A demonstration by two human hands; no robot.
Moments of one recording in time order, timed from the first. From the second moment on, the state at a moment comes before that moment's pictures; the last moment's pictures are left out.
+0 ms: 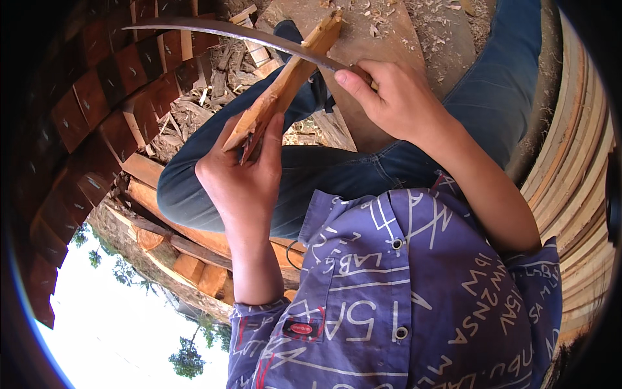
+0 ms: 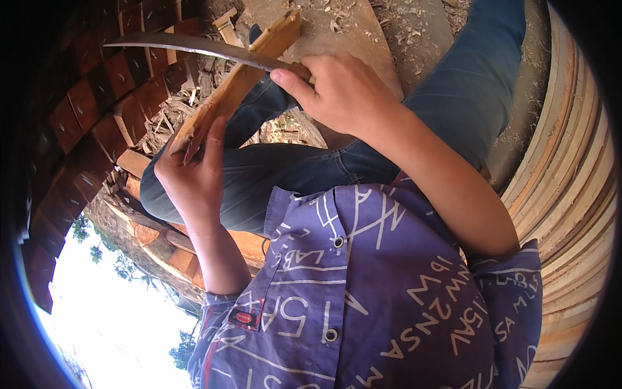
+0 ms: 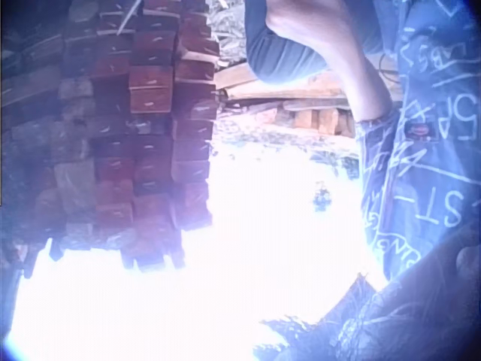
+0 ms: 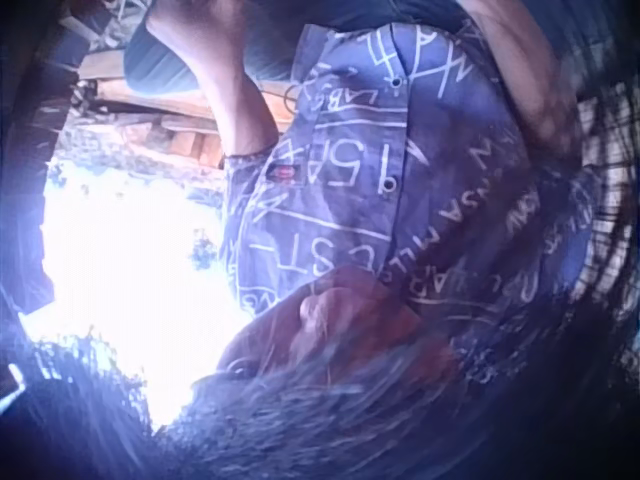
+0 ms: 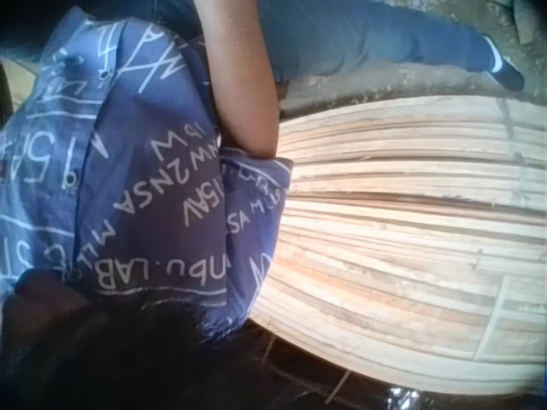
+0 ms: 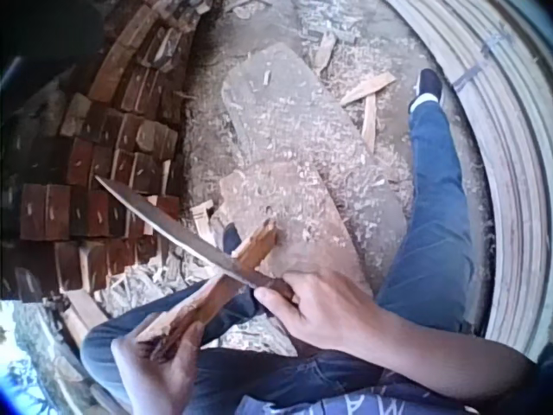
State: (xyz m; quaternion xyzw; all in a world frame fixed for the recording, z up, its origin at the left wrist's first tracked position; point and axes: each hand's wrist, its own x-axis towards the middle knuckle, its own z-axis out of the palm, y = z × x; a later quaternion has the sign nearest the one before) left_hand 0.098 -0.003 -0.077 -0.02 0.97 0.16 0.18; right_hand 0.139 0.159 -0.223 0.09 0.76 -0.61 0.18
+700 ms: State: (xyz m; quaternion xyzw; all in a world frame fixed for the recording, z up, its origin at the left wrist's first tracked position) left_hand 0.097 -0.008 -0.083 -0.02 0.96 0.24 0.14; right_hand 0.139 0.161 -0.236 0.07 0.81 -0.54 0.20
